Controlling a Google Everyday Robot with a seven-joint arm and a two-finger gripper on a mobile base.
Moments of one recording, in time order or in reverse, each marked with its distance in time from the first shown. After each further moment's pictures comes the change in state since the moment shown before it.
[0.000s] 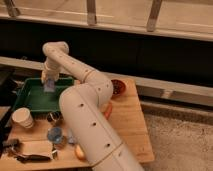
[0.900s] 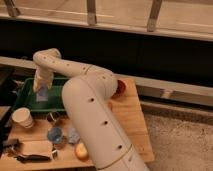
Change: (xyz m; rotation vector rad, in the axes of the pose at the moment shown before) arm 0.048 0.047 0.009 0.011 0.015 0.013
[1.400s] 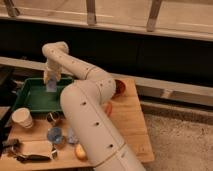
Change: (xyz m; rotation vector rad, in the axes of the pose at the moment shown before) arm -0.051 -0.068 -0.018 0.060 -0.029 0.050
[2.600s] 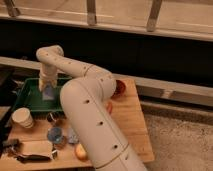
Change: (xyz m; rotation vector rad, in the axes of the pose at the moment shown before) arm 0.060 0.033 0.005 -0.004 0.108 -0.062
